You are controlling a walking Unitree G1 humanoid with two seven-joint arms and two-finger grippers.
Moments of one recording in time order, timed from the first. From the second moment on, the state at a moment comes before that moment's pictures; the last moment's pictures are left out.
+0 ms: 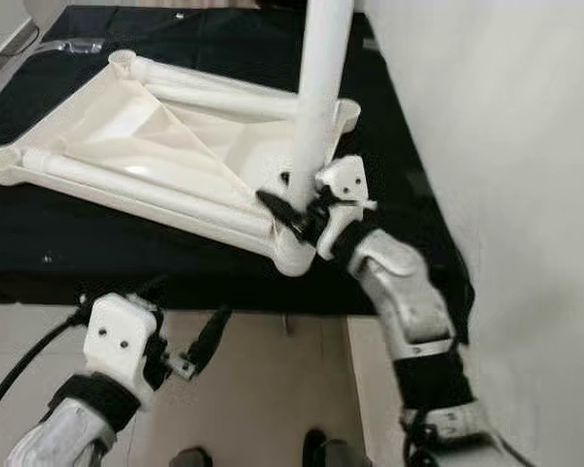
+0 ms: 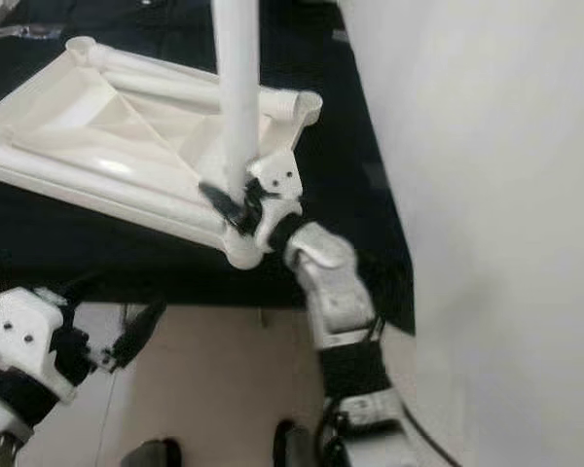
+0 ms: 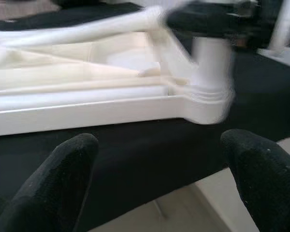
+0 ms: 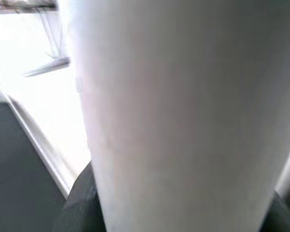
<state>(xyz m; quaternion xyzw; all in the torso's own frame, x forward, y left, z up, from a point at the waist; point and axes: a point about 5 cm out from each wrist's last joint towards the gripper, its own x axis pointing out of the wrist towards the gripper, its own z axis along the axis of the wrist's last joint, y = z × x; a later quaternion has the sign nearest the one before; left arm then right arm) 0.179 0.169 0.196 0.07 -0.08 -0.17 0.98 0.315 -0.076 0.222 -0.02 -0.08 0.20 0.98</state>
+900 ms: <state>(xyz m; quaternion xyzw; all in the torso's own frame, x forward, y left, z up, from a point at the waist) 0.182 0.170 0.181 0.06 -0.05 -0.16 0.98 0.326 -0.067 0.238 -0.07 -0.07 0.58 0.81</state>
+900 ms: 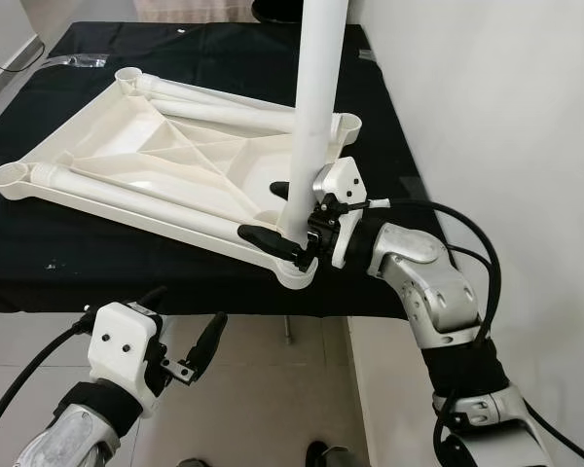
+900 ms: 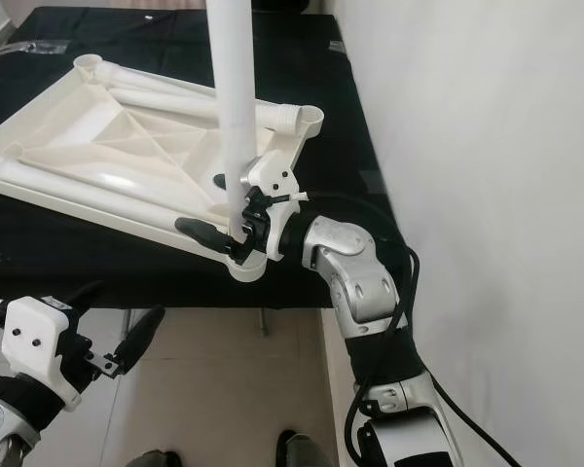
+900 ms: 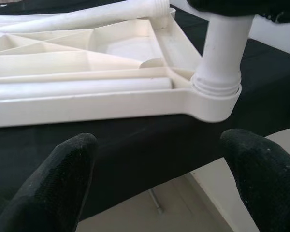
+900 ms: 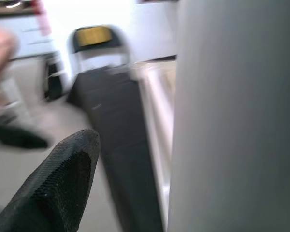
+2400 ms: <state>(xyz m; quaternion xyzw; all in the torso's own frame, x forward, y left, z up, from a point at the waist) 0.182 0.165 0.179 0.05 -0.05 -0.16 0.98 0.321 -0.043 0.214 -0.04 -0.06 0.23 0.97</state>
